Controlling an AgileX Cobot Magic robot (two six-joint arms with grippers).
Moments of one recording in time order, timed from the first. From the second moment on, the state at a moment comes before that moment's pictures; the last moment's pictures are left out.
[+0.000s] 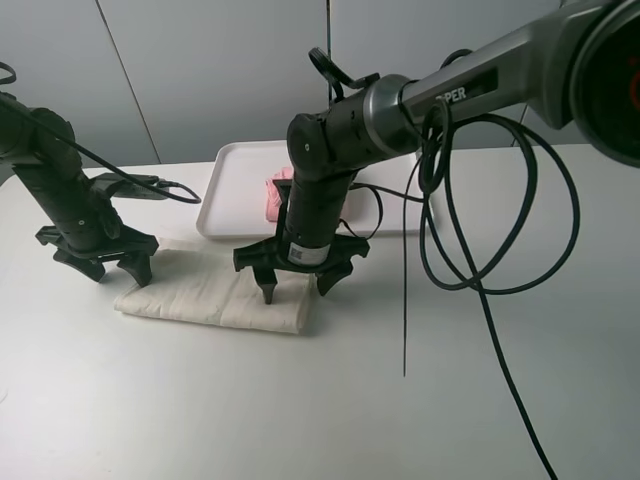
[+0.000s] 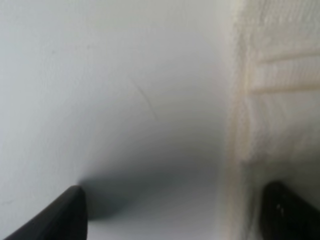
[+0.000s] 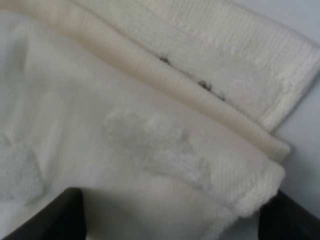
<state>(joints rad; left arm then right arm) -0.07 2.08 -1.16 0.00 0.71 0.08 0.74 2.27 -1.51 0.22 0.79 0.34</state>
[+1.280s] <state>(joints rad) -0.07 2.08 -1.16 0.01 0.71 0.08 0.78 2.22 -1.51 0.15 0.75 0.34</state>
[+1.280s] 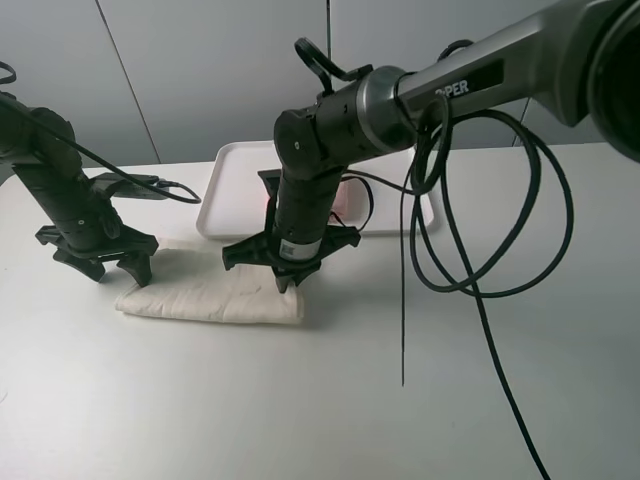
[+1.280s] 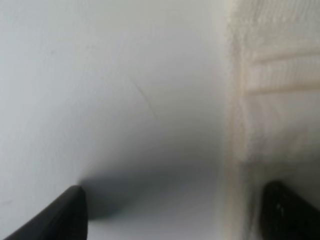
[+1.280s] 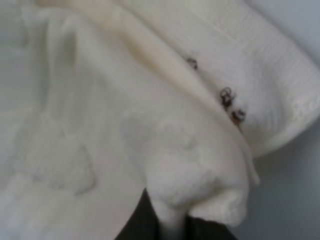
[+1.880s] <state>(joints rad) -0.07 2.08 -1.16 0.01 0.71 0.08 0.78 2.13 -1.51 0.50 0.73 0.14</state>
